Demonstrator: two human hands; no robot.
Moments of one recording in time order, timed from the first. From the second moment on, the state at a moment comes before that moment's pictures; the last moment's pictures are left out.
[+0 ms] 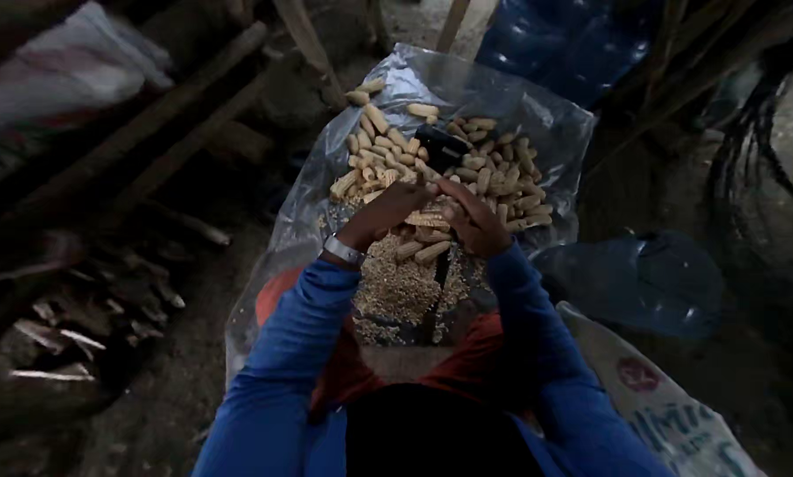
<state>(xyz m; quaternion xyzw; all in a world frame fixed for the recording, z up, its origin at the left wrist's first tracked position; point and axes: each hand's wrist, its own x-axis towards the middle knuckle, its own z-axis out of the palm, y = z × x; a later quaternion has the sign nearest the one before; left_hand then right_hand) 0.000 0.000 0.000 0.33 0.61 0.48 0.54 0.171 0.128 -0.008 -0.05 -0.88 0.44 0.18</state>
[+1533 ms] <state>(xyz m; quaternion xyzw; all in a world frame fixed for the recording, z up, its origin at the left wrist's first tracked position) 0.078 -0.002 -0.016 0.39 0.72 0.48 0.33 0.166 0.127 -0.037 -0.33 -0.79 0.40 0.33</state>
